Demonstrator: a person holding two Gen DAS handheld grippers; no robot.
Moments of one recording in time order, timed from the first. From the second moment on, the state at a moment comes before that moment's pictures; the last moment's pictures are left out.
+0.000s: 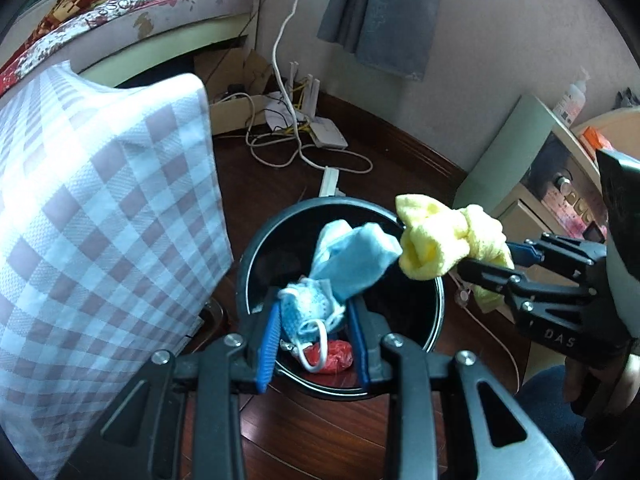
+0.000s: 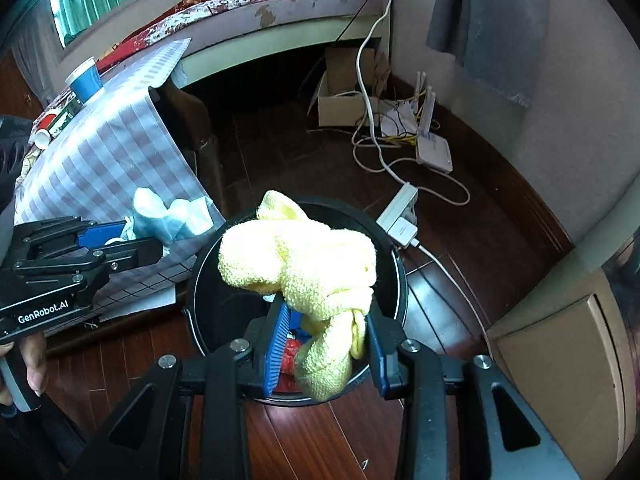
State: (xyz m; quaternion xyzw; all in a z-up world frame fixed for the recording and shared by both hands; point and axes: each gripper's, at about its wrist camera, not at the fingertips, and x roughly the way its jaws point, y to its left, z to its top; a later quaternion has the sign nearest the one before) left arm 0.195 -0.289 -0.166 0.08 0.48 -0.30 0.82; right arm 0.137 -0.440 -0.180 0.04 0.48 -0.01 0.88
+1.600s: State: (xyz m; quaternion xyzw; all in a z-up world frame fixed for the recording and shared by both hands) left arm 0.190 -0.213 -0.214 0.05 0.52 -0.16 0.84; right arm 0.148 -0.397 -0.205 -0.03 0.53 -0.02 0.85
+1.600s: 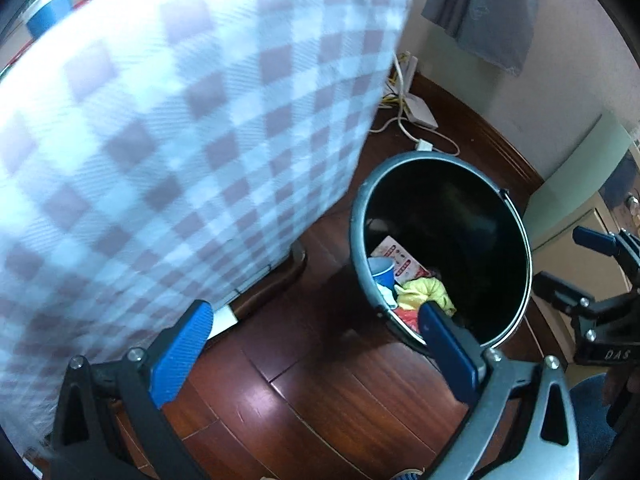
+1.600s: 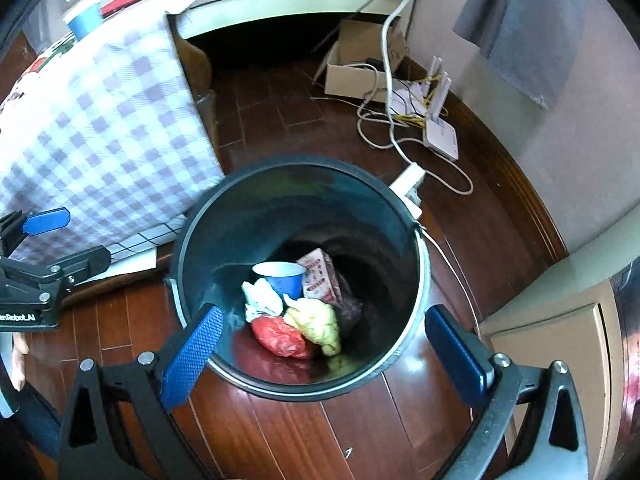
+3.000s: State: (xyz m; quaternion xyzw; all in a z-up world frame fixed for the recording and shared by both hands) left arm 0.172 0.086 -0.073 -0.04 0.39 0.04 0.92; right arm 0.229 -0.097 -0.065 -0.11 0.39 0.18 0.89
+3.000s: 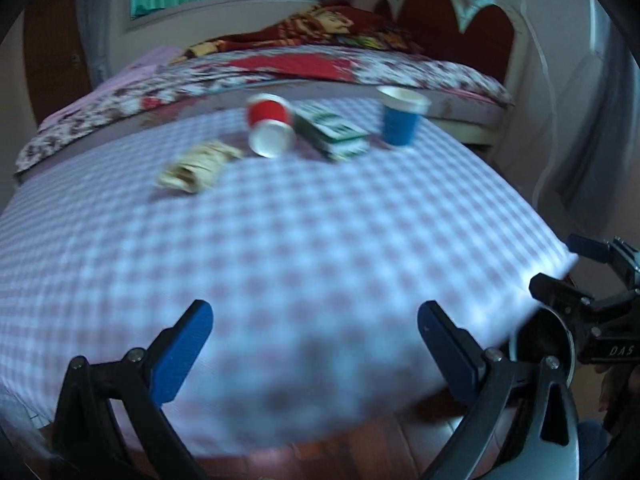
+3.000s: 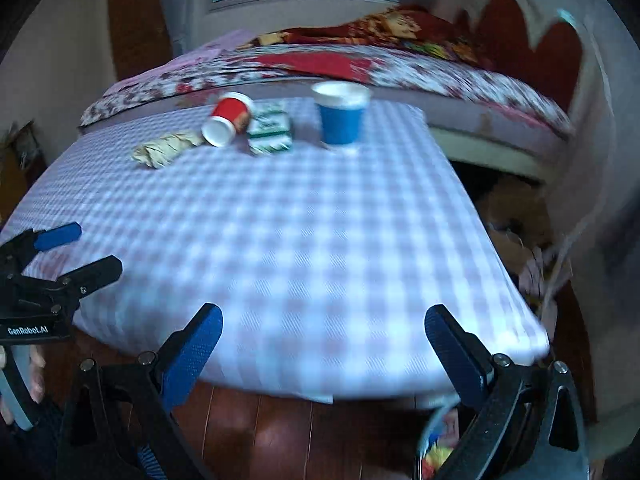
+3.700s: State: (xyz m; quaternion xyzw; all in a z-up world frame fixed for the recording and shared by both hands) left arm 0.298 0.210 -0.091 -0.07 0.41 0.12 0.90; right arm 0.387 0.043 -0.081 -0.15 0.41 0.23 0.87
